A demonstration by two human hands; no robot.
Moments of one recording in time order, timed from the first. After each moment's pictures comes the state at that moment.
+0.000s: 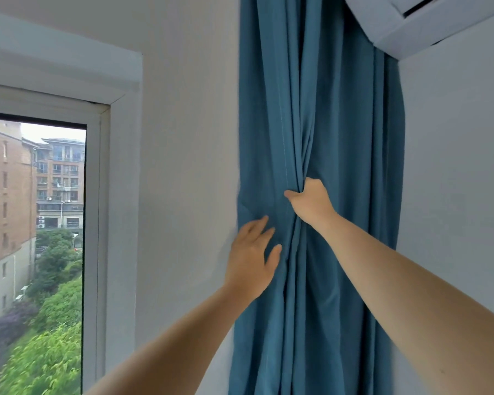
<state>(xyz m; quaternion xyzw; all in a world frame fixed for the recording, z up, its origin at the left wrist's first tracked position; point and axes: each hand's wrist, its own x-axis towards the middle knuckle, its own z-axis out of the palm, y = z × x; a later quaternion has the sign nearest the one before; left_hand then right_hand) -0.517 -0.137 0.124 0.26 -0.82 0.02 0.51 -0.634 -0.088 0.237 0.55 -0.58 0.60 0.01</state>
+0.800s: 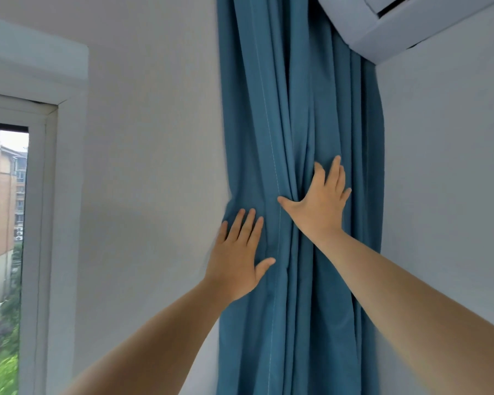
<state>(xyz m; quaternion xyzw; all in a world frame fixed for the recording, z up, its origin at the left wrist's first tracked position) -0.562 -0.178 0.146 0.32 -0.84 0.27 0.34 -0.701 -0.100 0.236 0.45 -0.67 0.48 0.33</state>
